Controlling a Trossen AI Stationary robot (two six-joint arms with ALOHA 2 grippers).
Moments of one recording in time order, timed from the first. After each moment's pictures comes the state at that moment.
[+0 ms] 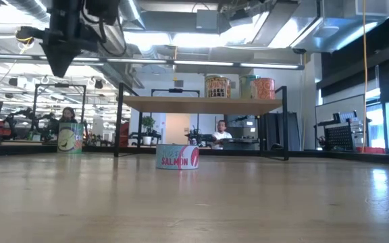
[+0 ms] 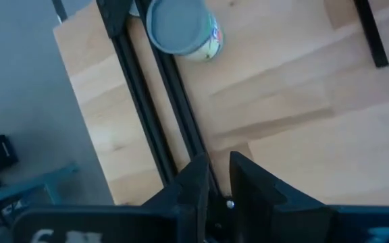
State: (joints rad) left arm 0.60 1.20 1.19 -1.50 -0.38 -0.61; right arm -0.42 1.72 2.34 -1.55 -0.27 -0.42
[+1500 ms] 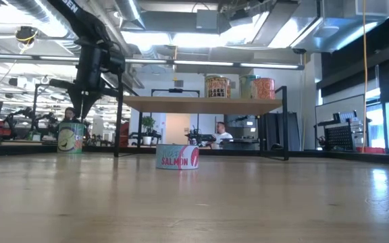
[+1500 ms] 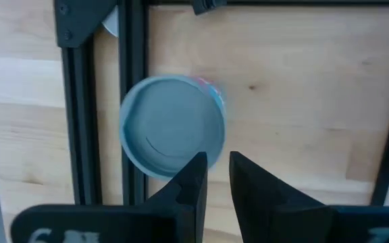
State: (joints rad) left arm 1.08 1.57 1.19 -1.08 -0.18 -0.57; right arm -0.42 1.72 2.34 -1.56 -0.28 -0.45
